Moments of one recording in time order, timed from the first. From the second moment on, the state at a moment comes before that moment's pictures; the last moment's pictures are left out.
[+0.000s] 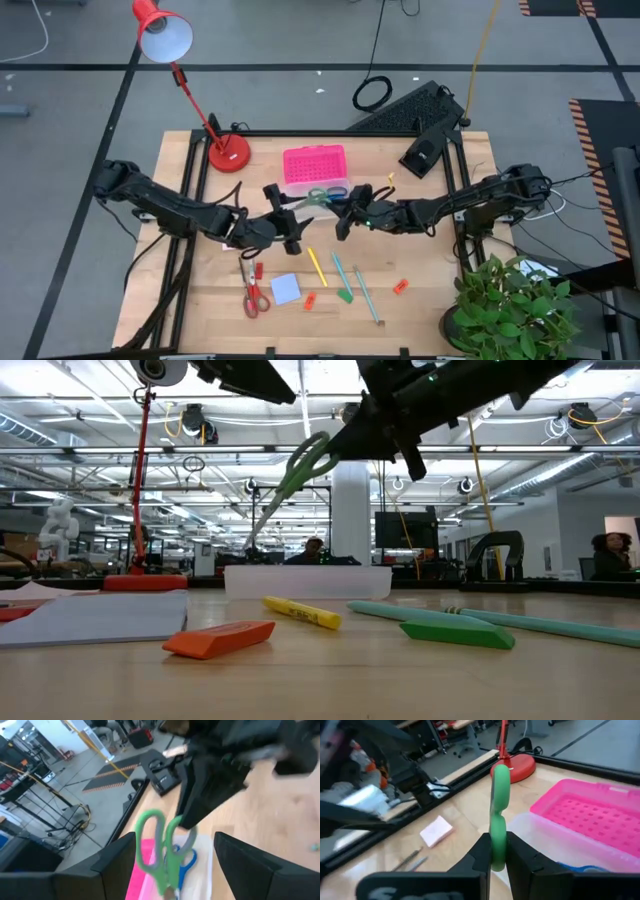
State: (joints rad) left arm -0.33 1.40 0.99 -0.07 -0.81 0.11; right arm 0.14 1.54 0.78 0.43 0.52 0.57
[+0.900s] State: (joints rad) left arm -0.32 1.40 0.99 -0.02 -0.78 0.08; right arm 0.00 1.65 0.59 0.81 0.36 0.72
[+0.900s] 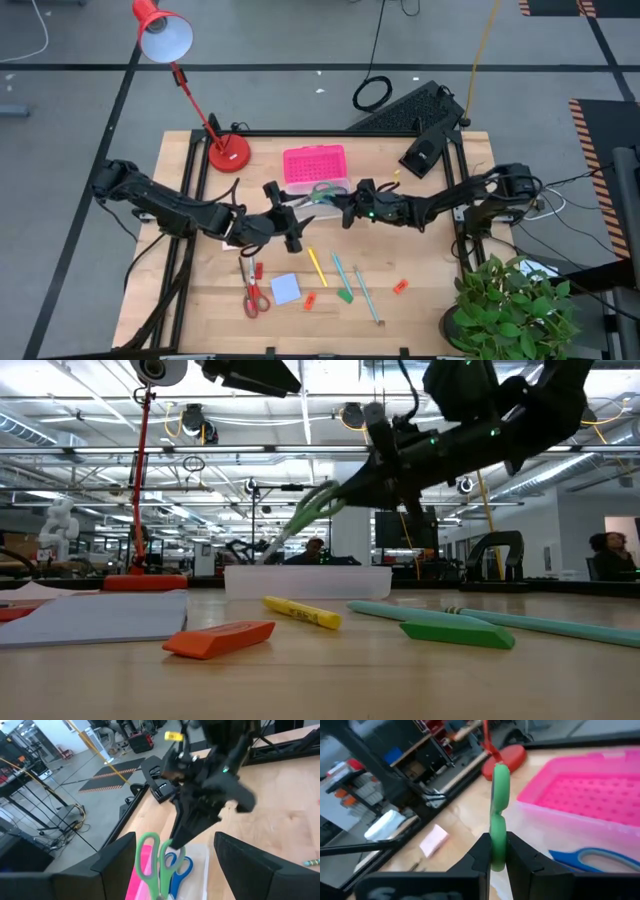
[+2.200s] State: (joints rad) left arm -0.32 1.40 0.99 -0.03 -0.76 0.07; right arm -0.07 1.69 0.59 0.63 0.34 0.74
